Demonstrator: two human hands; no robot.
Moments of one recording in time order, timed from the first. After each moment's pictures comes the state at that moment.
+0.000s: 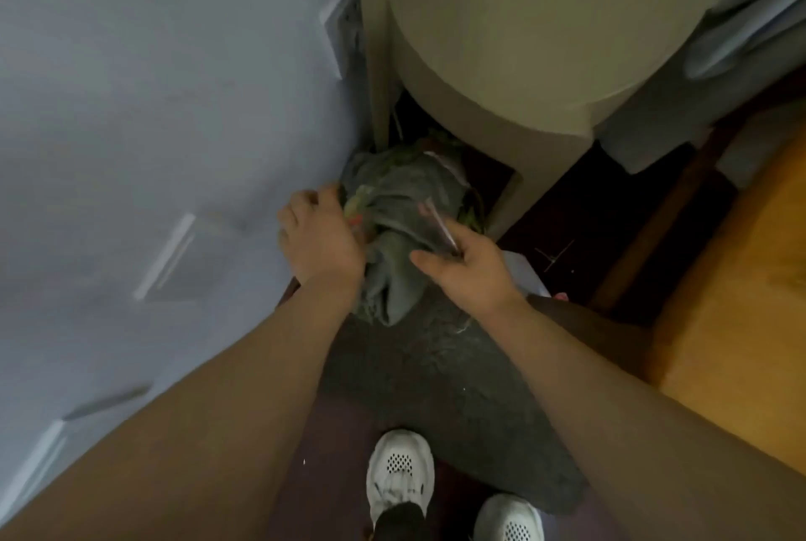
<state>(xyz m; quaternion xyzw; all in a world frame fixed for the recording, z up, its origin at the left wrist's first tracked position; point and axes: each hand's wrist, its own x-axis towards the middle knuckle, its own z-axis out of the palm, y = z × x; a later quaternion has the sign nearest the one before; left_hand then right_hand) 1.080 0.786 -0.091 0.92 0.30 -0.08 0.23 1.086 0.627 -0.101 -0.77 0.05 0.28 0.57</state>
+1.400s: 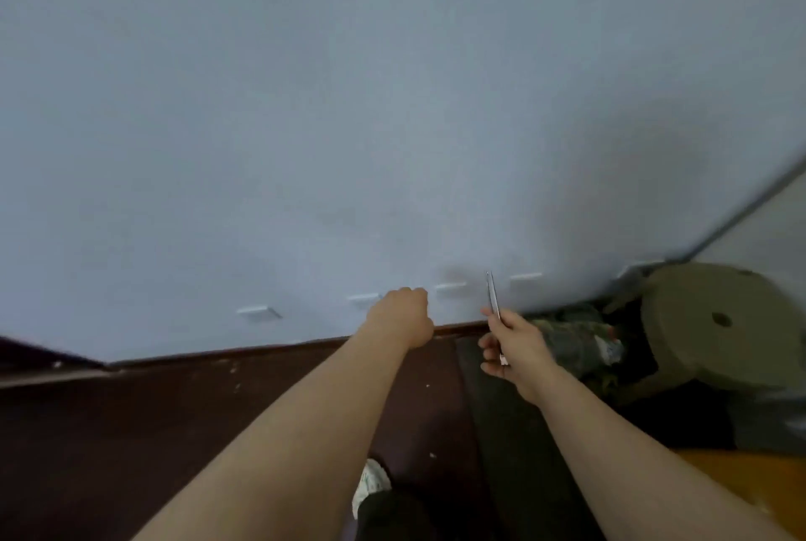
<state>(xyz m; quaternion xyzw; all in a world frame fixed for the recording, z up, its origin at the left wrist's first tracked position) 0.730 0.774 0.381 0.82 0.50 -0.20 0.22 0.857 0.673 0.338 -0.70 -0.08 0.55 0.45</state>
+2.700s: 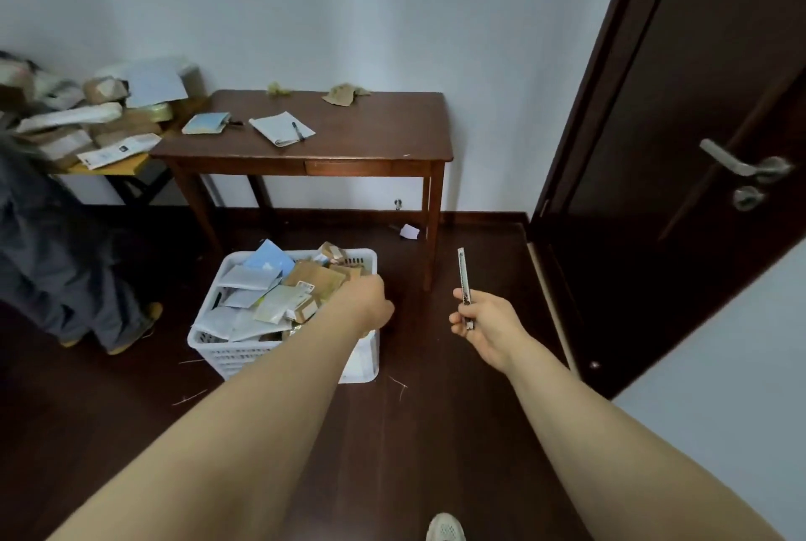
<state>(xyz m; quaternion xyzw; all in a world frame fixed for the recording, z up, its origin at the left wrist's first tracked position) -0.339 0.581 0.511 0.14 0.97 0.07 0.20 -0.264 0.746 0.484 -0.32 -0.54 0.78 -0.01</state>
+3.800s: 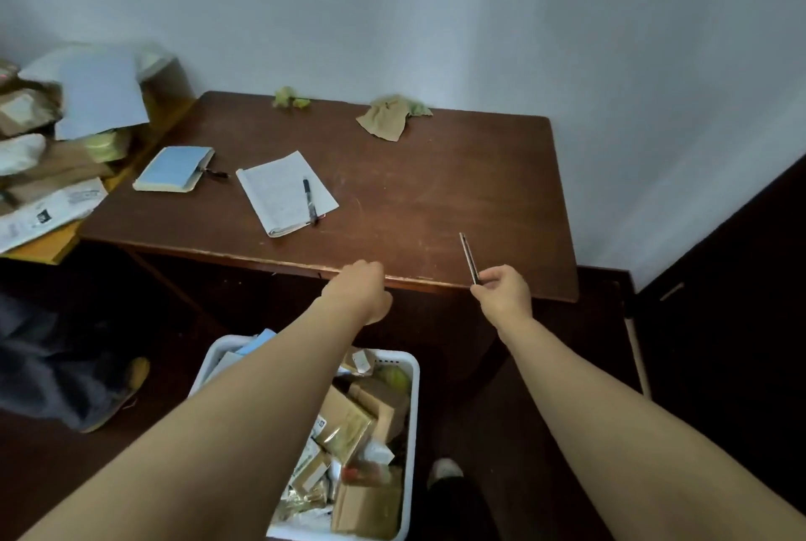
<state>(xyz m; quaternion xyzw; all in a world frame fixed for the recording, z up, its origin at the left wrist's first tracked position) -0.936 0.622 0.471 0.09 0.97 0.07 0.22 -0.901 0.816 0.424 -0.31 -0.82 0.48 -0.03</state>
